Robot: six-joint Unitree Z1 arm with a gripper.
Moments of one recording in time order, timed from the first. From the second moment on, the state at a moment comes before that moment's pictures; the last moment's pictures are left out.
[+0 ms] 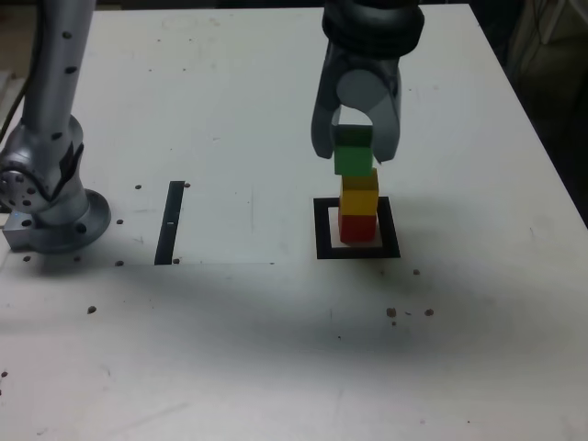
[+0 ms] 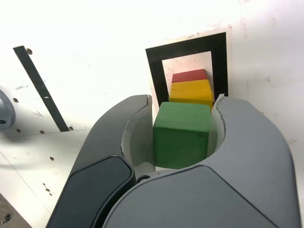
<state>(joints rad) -0.08 2.04 -1.86 1.53 0.08 0.07</state>
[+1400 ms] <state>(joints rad) -0.07 2.06 -1.84 1.46 0.06 0.11</state>
